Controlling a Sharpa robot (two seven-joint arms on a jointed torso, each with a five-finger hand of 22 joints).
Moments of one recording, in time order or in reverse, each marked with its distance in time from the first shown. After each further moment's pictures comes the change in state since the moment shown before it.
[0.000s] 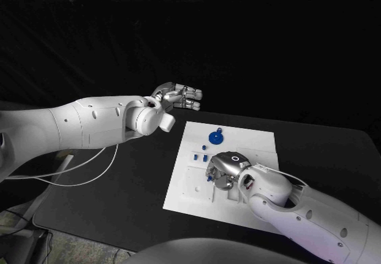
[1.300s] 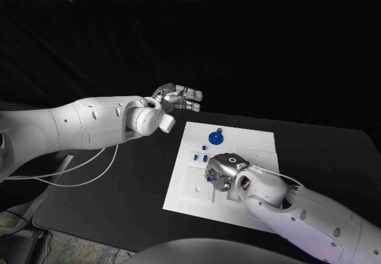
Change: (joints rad) left arm 0.000 0.001 0.000 0.001 0.000 0.008 -0.016; left_hand 0.004 -0.004 -0.008 0.008 -0.004 0.000 0.000 0.000 0.000 -0.007 0.001 0.000 0.000 0.000 0.000 0.000 0.000 0.000 0.003 0.004 -0.005 -0.016; right arm 0.002 0.023 -0.018 -0.026 -0.017 0.005 -0.021; right_hand -0.009 -0.008 0.011 0.011 0.005 -0.023 0.013 -0.004 -0.015 -0.031 0.010 0.000 -0.004 0.003 0.003 -0.004 -0.009 0.000 0.000 0.000 -0.033 0.000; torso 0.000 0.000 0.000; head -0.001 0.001
